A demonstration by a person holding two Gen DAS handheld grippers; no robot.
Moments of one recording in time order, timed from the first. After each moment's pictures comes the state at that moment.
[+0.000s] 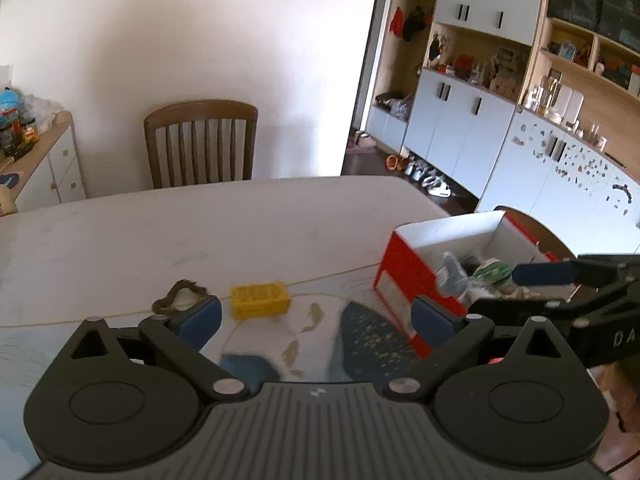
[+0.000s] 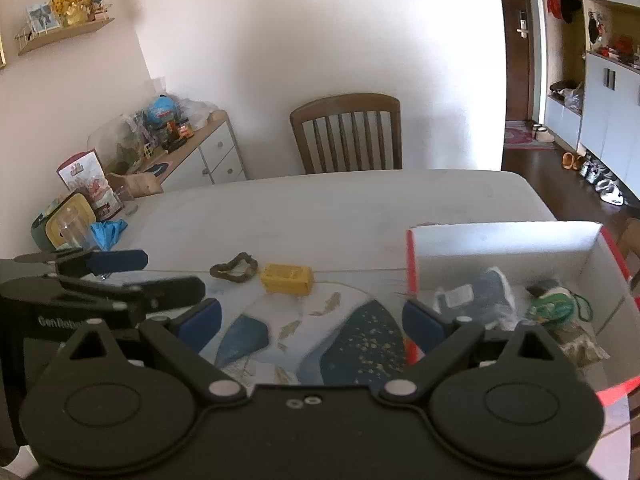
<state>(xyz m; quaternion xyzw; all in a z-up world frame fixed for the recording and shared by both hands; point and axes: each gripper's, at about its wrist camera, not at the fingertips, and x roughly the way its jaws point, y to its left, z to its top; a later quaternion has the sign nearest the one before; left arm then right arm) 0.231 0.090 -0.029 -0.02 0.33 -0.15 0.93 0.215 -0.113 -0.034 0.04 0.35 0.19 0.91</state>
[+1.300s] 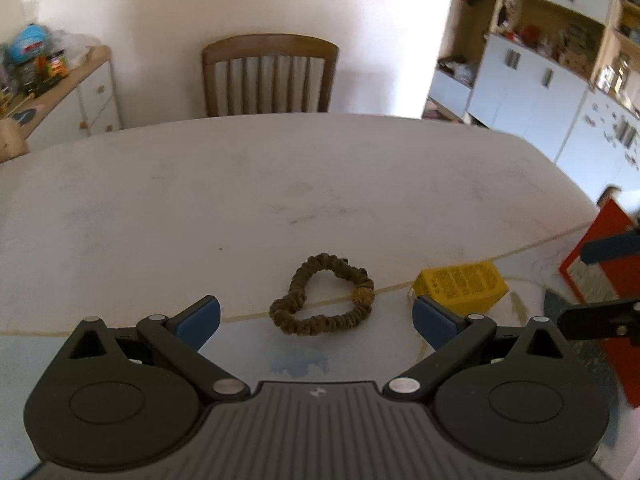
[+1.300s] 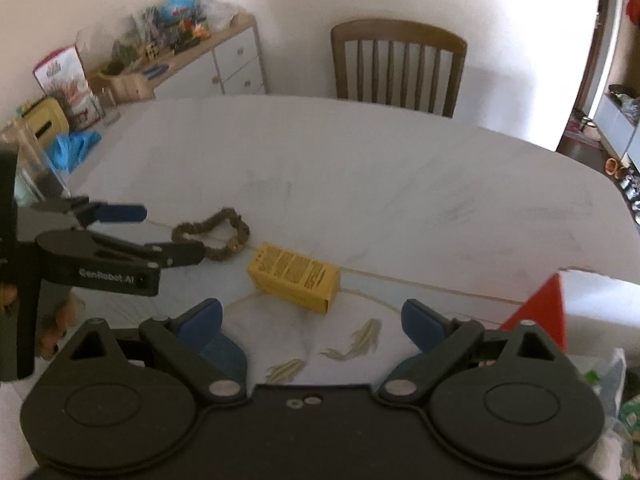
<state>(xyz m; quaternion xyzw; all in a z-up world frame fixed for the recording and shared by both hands) 0.372 0.192 -0.164 -0.01 0.39 -0.09 0.92 0.351 -0.015 -0.133 -0.07 0.45 0.24 0.86</state>
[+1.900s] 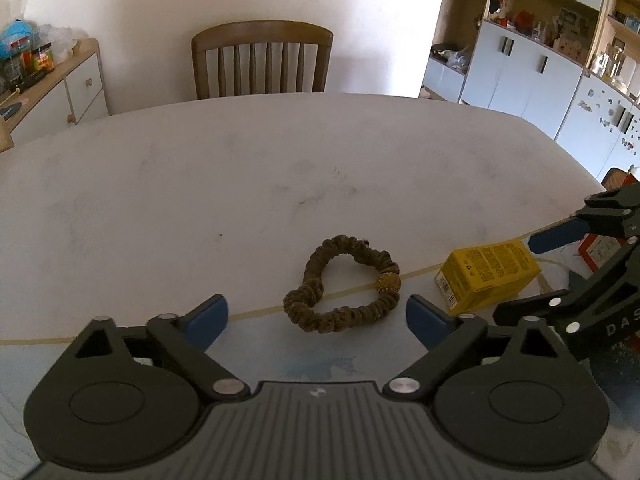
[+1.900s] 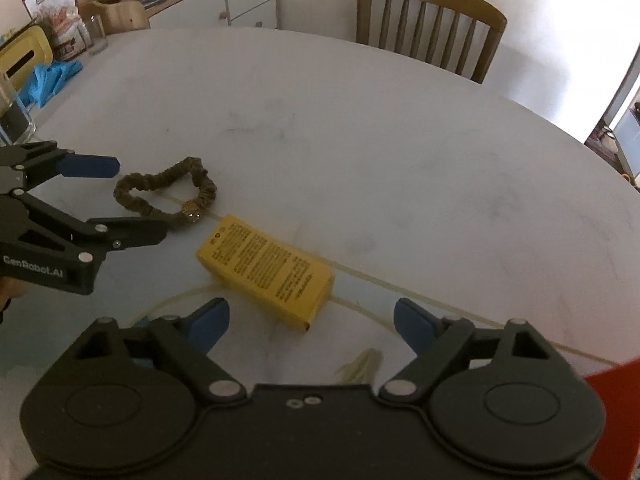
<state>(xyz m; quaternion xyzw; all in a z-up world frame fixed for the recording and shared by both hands) 0.381 0.199 -0.191 0.00 0.40 -0.10 0.91 0.395 0.011 -0.183 -0.15 0.49 0.26 0.82</state>
